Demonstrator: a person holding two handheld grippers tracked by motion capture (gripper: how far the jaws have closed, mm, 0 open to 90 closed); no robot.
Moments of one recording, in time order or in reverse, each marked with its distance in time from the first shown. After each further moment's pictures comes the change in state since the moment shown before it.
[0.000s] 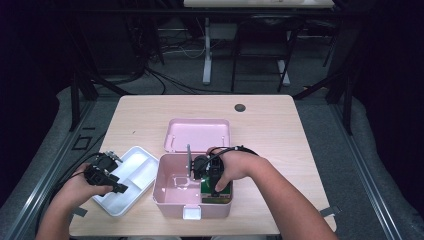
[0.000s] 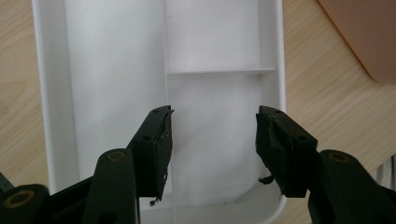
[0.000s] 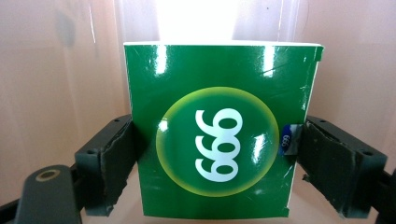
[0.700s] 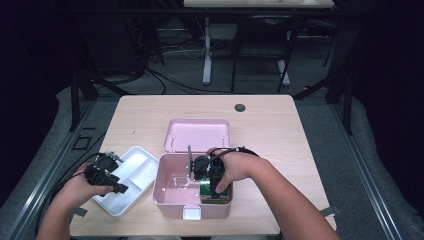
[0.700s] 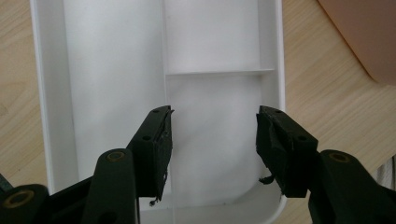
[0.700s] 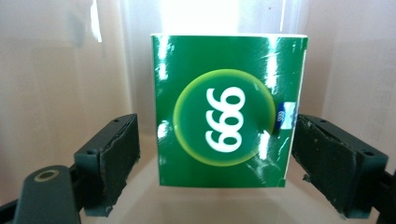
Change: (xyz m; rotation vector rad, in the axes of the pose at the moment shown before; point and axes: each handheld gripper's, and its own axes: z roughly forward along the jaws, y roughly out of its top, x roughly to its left) left arm -0.001 0.001 0.001 0.004 0.002 0.003; right arm 0.004 -0.002 -0.003 -0.007 -0.005 0.007
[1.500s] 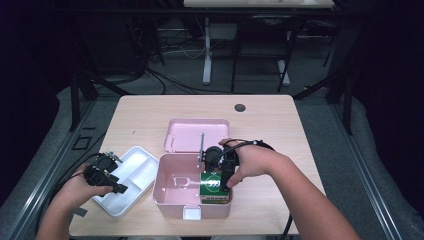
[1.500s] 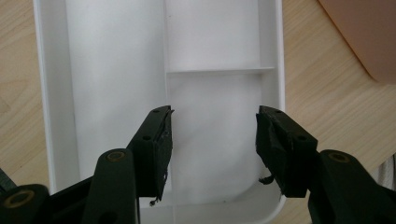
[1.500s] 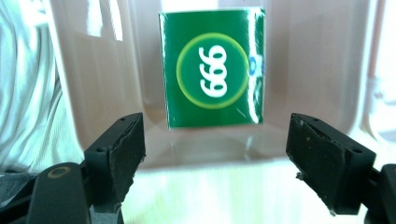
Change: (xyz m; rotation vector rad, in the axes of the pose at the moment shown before) left arm 0.000 -0.001 -0.002 -0.002 0.002 -0.003; right arm 0.004 -0.033 -0.049 -0.069 -0.039 0.060
